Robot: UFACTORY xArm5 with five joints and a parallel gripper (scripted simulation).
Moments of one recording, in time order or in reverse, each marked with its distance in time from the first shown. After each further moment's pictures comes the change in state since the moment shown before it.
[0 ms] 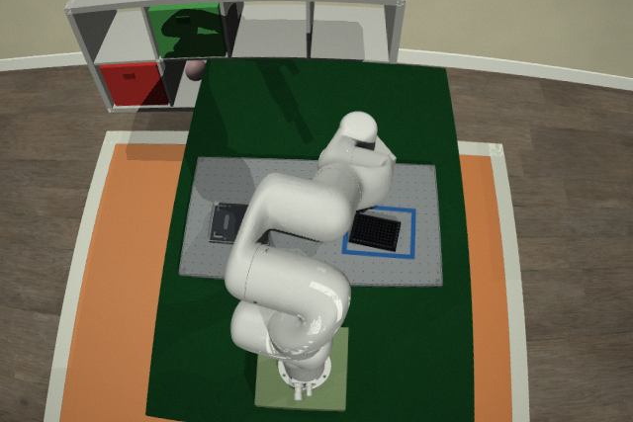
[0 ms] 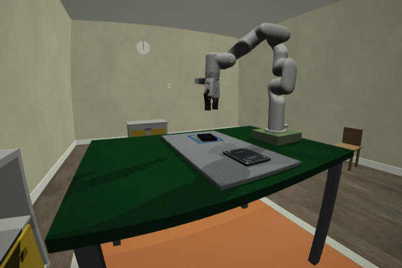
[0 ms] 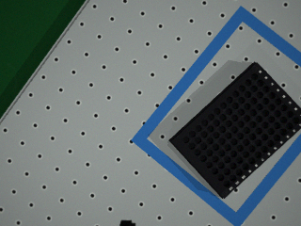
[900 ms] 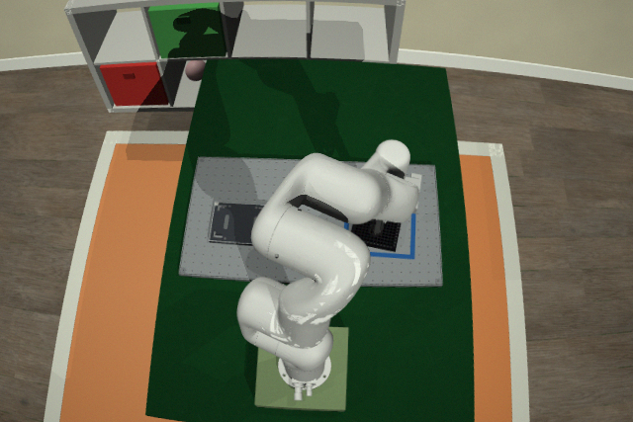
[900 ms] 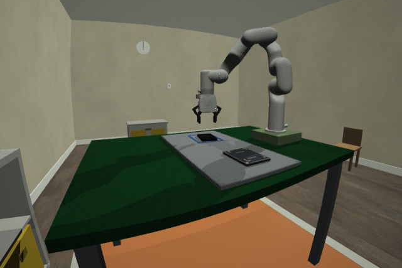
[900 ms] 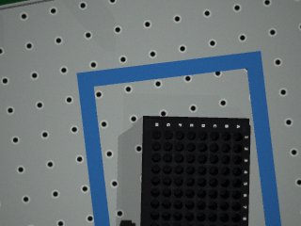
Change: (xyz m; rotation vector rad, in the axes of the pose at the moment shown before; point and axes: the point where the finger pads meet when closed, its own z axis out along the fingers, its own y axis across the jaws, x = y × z) arm 0.051 0.057 0.080 -0.024 -0.013 0.803
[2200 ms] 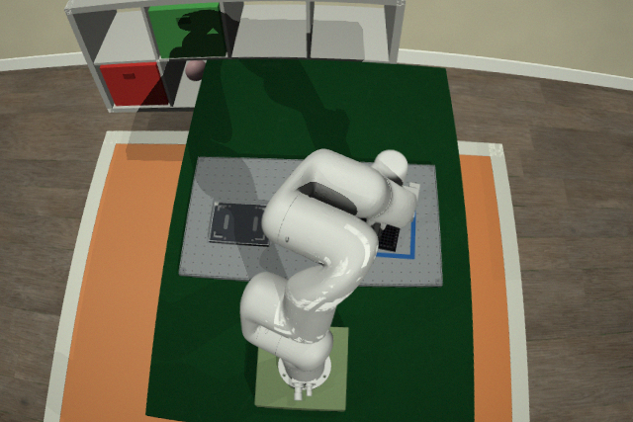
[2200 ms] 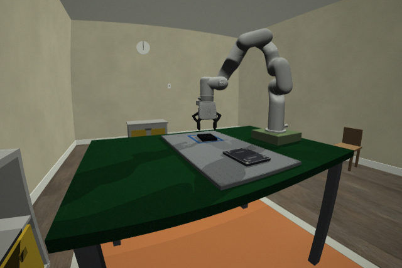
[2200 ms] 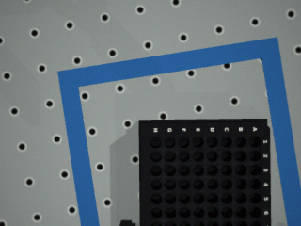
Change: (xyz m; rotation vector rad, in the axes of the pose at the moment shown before) arm 0.001 -0.001 0.039 0.000 0.000 0.035
